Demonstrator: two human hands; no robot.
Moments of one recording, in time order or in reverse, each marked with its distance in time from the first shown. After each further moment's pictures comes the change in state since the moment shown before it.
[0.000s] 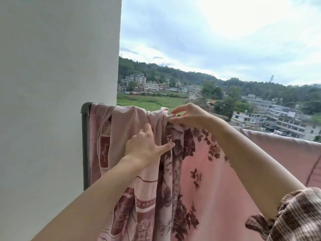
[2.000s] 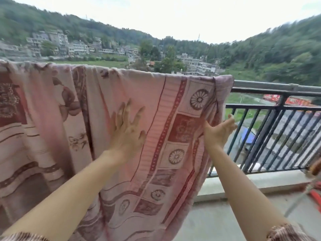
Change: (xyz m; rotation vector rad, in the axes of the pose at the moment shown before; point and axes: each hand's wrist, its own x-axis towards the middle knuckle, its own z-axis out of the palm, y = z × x) left_hand -0.130 0.248 0.156 -0.202 -0.090 0.527; right_hand -0.365 0.287 -0.029 0.208 1.132 0.912
